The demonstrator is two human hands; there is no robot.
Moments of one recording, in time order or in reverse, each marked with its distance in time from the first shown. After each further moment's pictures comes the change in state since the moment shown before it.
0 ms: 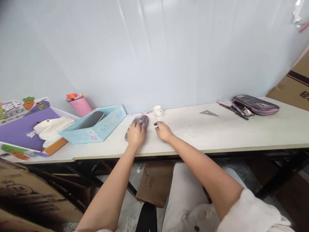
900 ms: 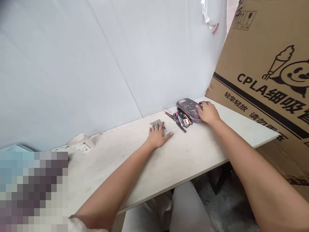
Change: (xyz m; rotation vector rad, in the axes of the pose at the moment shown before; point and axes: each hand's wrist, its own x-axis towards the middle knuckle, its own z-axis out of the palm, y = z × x) left_hand 0.059 0.367 0.151 -0.256 -0.701 0.441; right_hand -0.064 0.337 -0.362 -0.598 0.464 0.581
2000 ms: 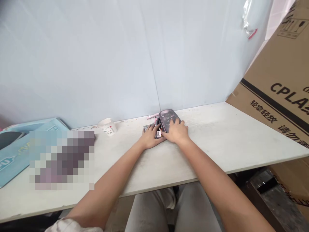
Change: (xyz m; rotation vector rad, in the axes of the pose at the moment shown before) left_hand -0.068 -0.102 -0.027 -0.014 0.131 0.019; right_hand -0.108 -0.206 0.035 -0.046 -0.340 -0.244
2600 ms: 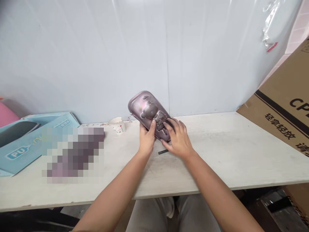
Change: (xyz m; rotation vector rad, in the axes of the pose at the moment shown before) left_hand -0.020 0.025 -0.041 -1.028 0.769 -0.090; right_hand -0.028 -0.022 0.000 0.150 0.438 -0.594
